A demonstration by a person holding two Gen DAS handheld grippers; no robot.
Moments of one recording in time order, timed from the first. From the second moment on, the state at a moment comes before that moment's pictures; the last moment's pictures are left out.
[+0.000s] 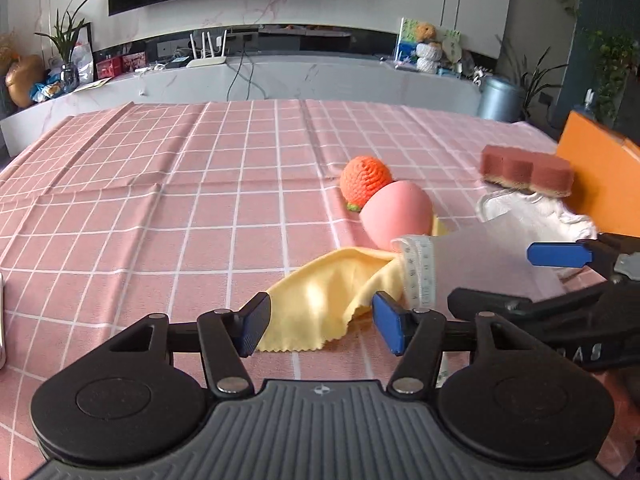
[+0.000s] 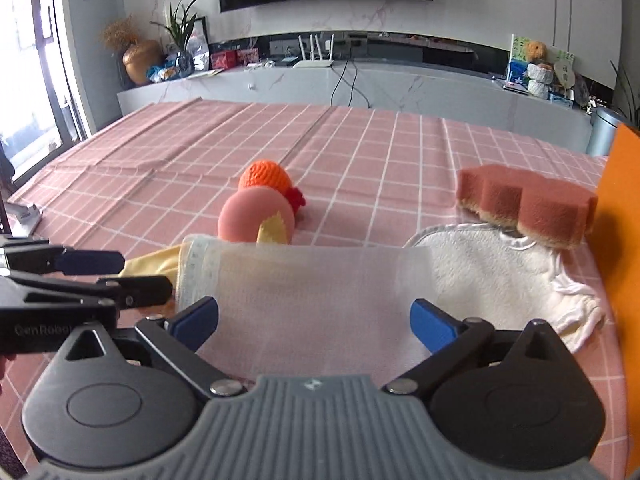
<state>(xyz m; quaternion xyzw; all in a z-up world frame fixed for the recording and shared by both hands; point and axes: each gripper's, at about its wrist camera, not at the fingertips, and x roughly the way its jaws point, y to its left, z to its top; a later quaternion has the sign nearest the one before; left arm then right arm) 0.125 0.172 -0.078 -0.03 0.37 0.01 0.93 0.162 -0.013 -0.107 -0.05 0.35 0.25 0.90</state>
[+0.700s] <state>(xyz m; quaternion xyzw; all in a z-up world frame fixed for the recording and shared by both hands) 0.137 0.155 -0.083 -0.03 0.38 -0.03 0.92 0.151 -0.011 -0.113 -0.11 0.33 0.25 0.90</state>
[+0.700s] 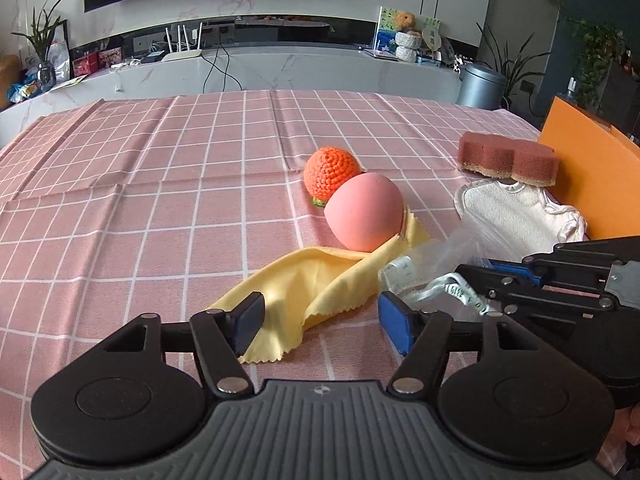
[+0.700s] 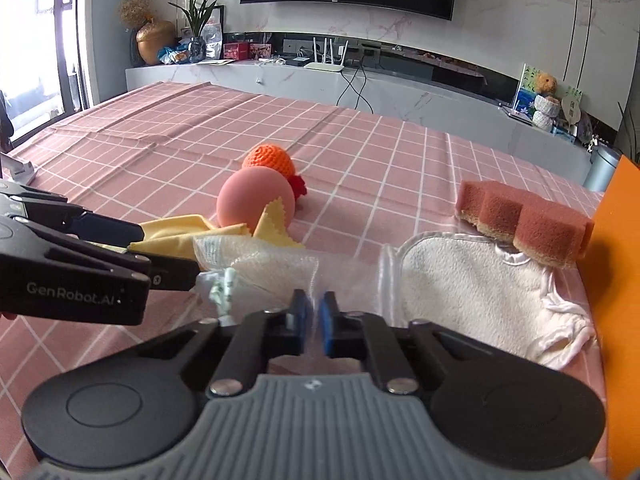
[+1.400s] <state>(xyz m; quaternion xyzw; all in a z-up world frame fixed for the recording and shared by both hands) 0.142 0.131 -0.084 0.00 0.35 0.00 0.94 0.138 -0.043 -0.103 -0.08 0.33 0.24 0.91</state>
